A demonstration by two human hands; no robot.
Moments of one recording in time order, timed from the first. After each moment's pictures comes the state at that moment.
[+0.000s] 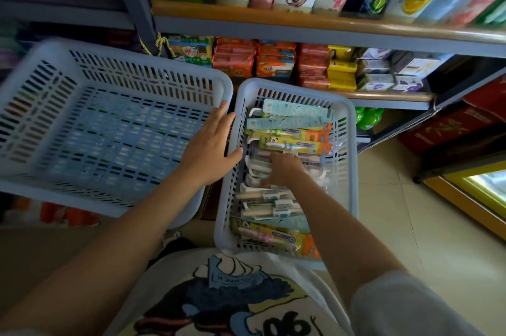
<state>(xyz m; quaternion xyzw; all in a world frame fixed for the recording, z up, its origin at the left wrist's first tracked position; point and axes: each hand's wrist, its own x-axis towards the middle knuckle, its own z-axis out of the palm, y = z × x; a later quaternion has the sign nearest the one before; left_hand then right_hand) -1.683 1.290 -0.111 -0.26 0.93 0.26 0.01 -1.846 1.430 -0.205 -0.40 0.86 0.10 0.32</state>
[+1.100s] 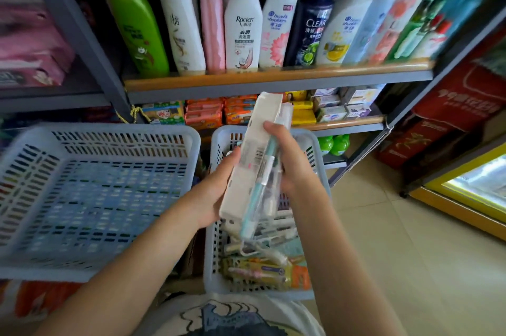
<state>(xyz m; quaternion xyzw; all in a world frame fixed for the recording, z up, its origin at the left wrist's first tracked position) -1.720 1.347 -0.011 -0.27 0.46 0.84 0.09 -1.844 1.443 -0.015 -0.04 0.52 -0.73 0.45</state>
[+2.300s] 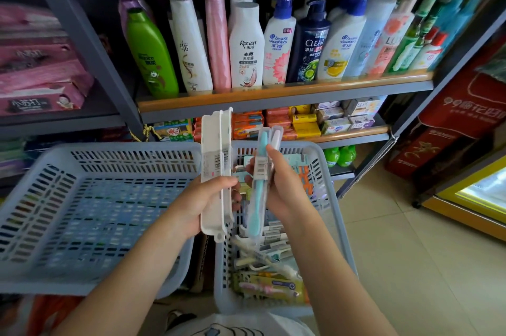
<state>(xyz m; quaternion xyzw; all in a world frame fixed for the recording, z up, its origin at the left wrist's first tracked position) -1.697 1.316 -0.007 -0.31 0.50 0.81 -0.01 -1.810 1.438 -0.014 0.00 0.49 -0.77 0.41</state>
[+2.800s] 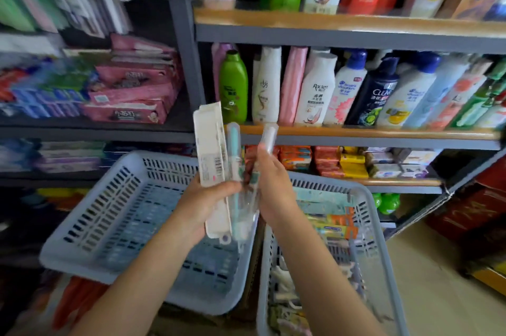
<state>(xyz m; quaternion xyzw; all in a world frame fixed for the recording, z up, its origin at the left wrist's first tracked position) -1.632 1.250 0.042 -0.36 0.53 0.74 -0.22 -1.742 1.316 0.037 -0.12 0.62 -0.69 0.35</state>
